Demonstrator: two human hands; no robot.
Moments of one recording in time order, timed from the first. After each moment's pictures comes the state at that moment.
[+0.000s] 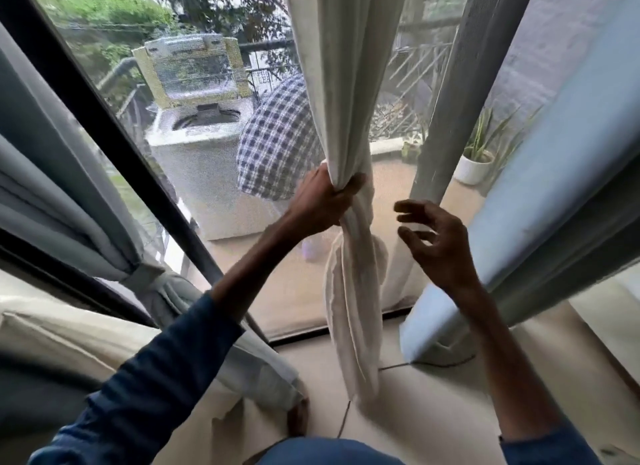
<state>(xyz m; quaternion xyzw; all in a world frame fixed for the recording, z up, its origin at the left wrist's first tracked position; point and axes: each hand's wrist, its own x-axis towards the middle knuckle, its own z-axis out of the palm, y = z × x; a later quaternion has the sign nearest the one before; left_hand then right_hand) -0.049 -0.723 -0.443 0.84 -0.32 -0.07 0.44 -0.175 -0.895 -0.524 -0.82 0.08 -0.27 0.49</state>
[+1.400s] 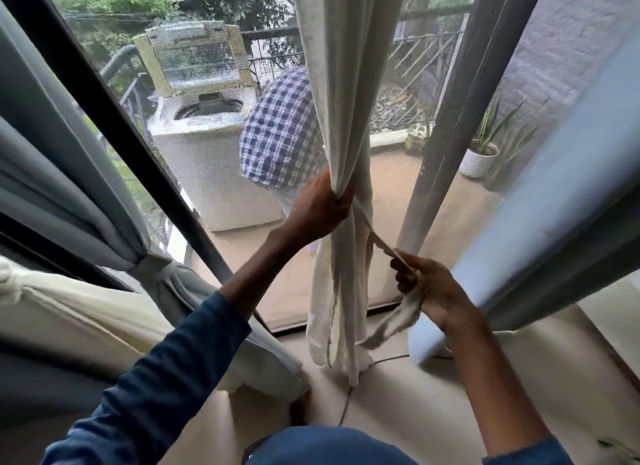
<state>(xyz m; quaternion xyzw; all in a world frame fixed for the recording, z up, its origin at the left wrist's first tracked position) -0.038 -0.717 -0.490 0.86 -0.34 0.04 0.37 -0.189 -0.874 -0.586 -0.45 0.26 -0.02 0.85</state>
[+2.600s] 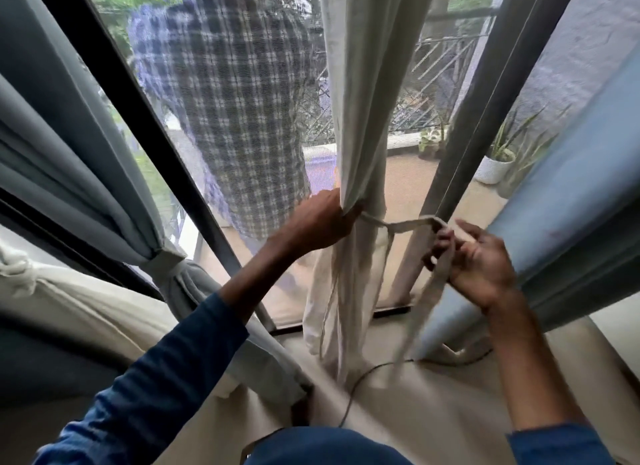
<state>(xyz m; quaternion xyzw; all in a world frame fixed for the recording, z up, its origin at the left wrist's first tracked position) -0.031 -0.691 -0.504 0.91 -0.36 -0.02 0.22 -0.184 -0.923 -0.550 -0.29 0.24 0.00 0.93</state>
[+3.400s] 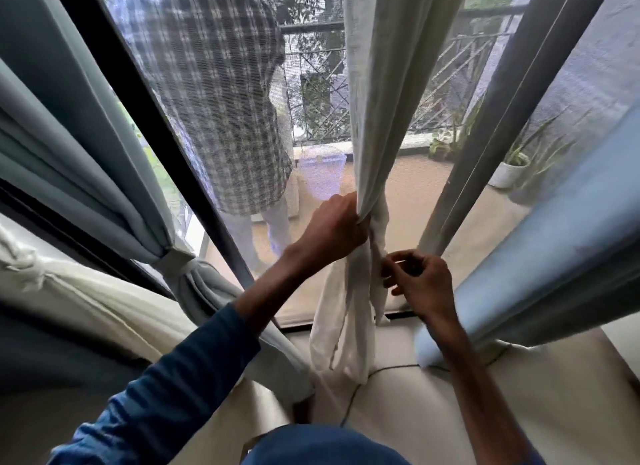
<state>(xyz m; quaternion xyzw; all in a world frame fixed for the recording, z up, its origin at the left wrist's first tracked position) -0.028 -0.698 -0.515 0.88 -0.37 0.02 0.29 -0.161 -0.835 -0.582 -0.75 0.23 -0.15 0.60</state>
